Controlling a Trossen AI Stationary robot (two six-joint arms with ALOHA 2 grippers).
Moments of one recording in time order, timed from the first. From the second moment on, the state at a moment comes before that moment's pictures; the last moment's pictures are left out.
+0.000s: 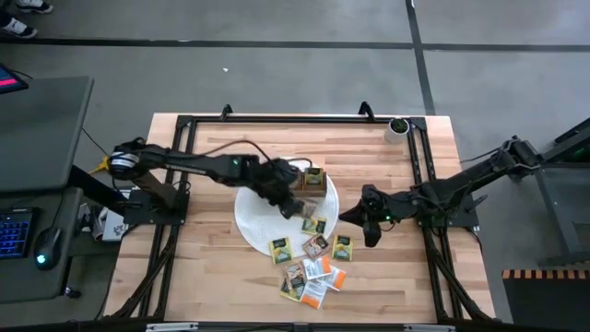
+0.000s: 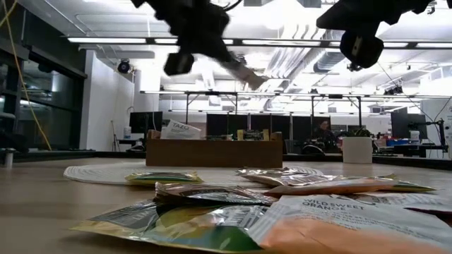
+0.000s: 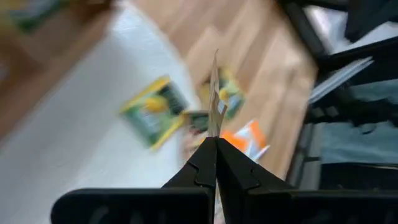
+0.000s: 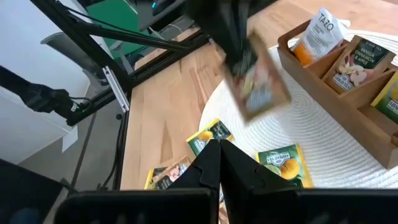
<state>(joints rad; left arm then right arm) 0.00 1.58 1.24 -0.42 0.19 -0.80 0.37 1.04 0.60 0.06 0.29 0.70</state>
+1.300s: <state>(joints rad) 0.22 1.91 1.95 -1.41 0.03 0.18 0.37 1.04 0.60 0.00 0.37 0.70</state>
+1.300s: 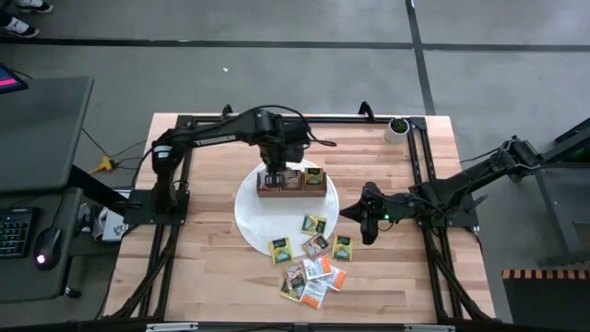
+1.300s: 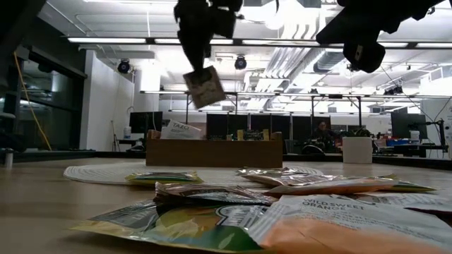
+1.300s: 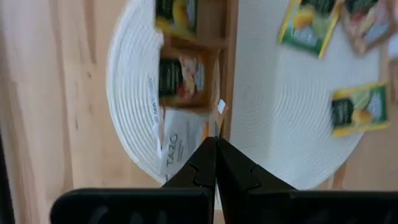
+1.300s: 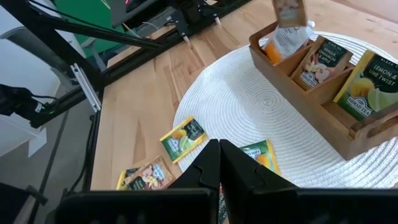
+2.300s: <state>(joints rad) 0.22 2.09 1.95 -1.30 -0.01 0.27 0.37 1.04 0.60 -0.02 0.38 0.70</state>
